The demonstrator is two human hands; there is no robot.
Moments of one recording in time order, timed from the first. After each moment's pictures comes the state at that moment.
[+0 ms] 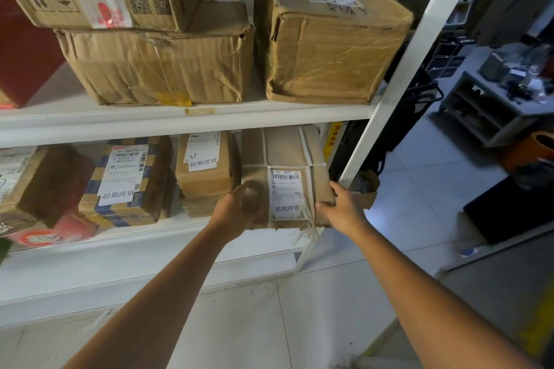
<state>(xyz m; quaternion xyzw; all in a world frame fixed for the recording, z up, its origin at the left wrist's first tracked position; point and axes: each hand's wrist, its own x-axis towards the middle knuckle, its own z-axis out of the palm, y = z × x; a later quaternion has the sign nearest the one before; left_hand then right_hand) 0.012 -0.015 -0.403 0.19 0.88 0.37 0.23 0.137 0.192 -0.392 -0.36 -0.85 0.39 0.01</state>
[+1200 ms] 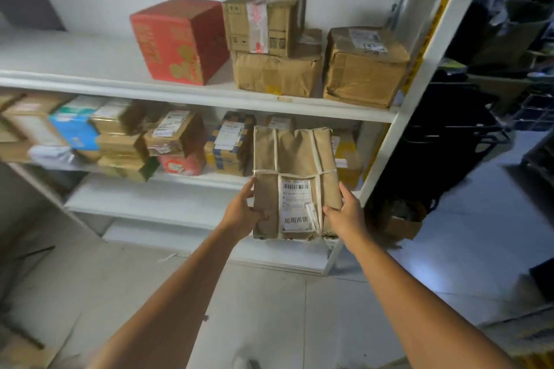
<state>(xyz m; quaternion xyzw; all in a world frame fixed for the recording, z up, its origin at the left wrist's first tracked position) 0.207 -0.158 -0.317 0.03 0.78 0.60 0.17 0.273 0.059 -0.309 -0.25 -0.81 0.52 0.07</state>
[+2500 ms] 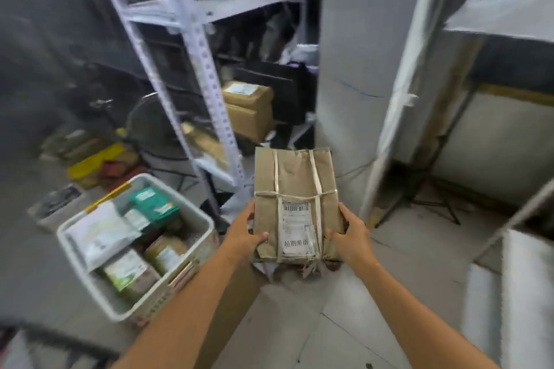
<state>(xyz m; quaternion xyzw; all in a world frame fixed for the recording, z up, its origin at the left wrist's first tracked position) 0.522 -0.326 -0.307 -0.66 0.47 0.42 -0.41 0.289 -0.371 -0.313 0.56 -0.60 0.34 -0.46</state>
